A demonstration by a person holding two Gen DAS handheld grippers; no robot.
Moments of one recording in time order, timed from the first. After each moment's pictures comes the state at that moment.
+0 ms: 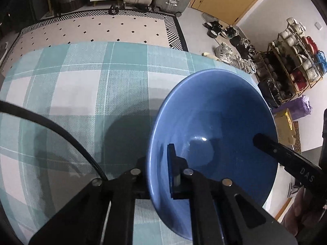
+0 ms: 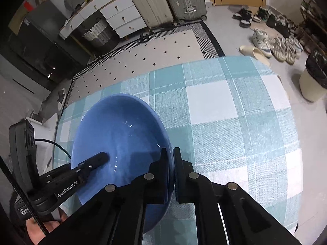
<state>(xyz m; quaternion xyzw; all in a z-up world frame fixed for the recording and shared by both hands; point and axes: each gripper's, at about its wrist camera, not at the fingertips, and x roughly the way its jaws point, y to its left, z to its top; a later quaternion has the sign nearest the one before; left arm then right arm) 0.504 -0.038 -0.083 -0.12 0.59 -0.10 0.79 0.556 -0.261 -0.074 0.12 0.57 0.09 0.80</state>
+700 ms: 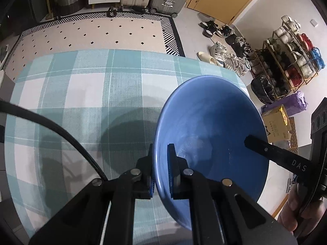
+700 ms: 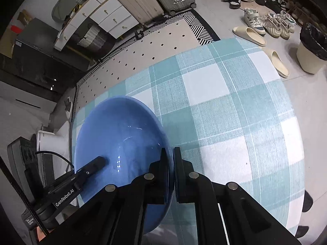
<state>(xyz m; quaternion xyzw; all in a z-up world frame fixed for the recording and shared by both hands) 0.475 -0.042 -0.032 -0.11 0.59 -0.10 0.79 0.529 -0.281 -0.045 0.20 0.60 0.08 0.77</state>
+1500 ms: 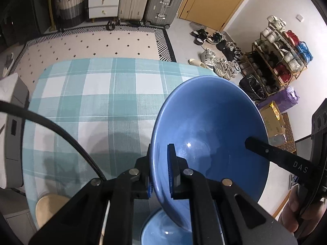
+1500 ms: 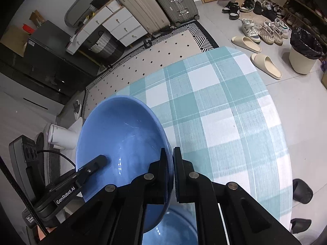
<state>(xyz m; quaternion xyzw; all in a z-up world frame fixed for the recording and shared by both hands) 0.376 -0.044 0.046 -0.10 0.55 -0.11 0.82 0.412 -0.283 0.046 0.20 0.56 0.09 0.80</state>
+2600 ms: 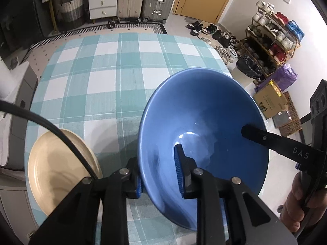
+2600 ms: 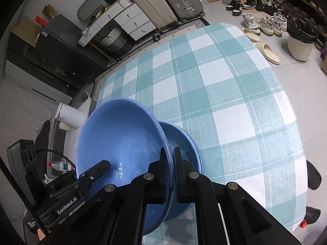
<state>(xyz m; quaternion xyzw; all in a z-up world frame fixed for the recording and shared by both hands) 0.225 -0.050 0.009 -0.05 0.54 -0.11 0.83 0.259 -0.274 0.010 0.20 0.55 0.12 0.80</state>
